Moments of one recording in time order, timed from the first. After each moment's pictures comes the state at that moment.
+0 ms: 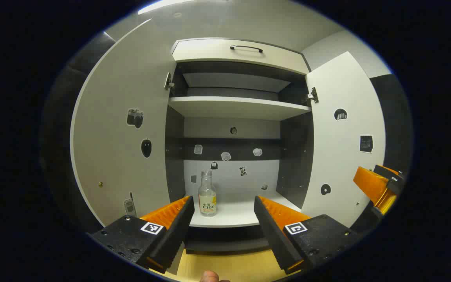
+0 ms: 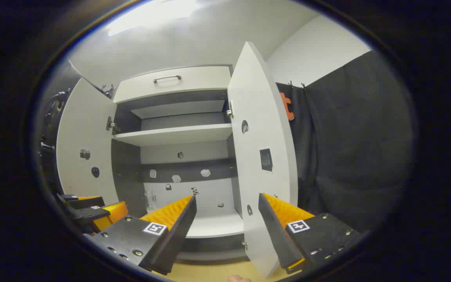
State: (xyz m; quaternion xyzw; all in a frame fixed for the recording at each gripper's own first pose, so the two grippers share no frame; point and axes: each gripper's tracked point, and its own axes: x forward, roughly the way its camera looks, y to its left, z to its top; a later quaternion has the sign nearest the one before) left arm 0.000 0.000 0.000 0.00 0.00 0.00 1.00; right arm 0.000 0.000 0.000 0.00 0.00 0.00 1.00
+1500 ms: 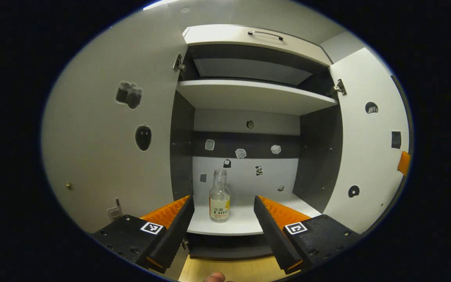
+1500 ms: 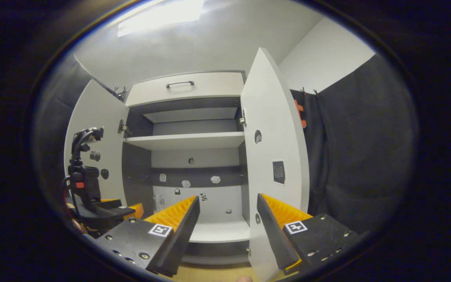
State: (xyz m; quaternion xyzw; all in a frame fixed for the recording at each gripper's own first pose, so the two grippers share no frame) left arm 0.086 0.042 -0.028 -0.01 0.02 0.04 1.00; right arm 0.005 0.011 0.008 -0.01 -0.01 0.04 1.00
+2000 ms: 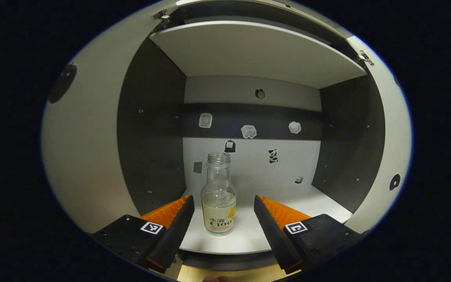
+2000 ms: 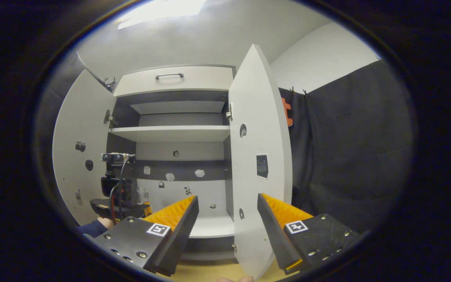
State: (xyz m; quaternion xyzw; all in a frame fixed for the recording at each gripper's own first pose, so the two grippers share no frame) left arm 0.214 0.059 -0.094 -0.01 0.07 0.05 1.00; right arm 0.003 -0.013 0.001 -0.04 0.00 -0.02 1.00
